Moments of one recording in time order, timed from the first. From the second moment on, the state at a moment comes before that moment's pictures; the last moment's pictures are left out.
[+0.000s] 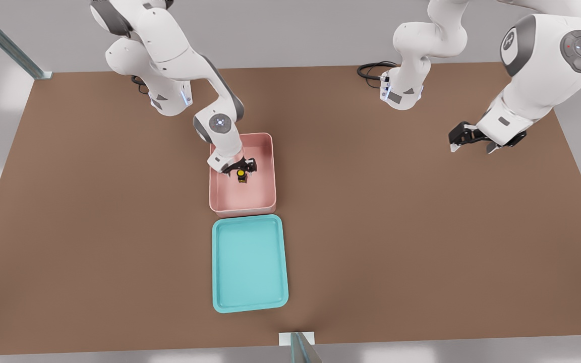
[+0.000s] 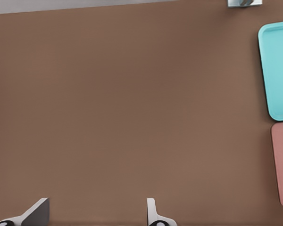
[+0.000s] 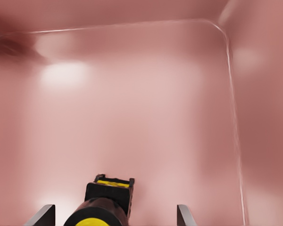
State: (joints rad) arm 0.81 0.32 -0.10 -2.44 0.00 2.87 0.71
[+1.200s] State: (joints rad) arm 0.30 0.40 0.06 -1.27 0.02 2.05 0.45
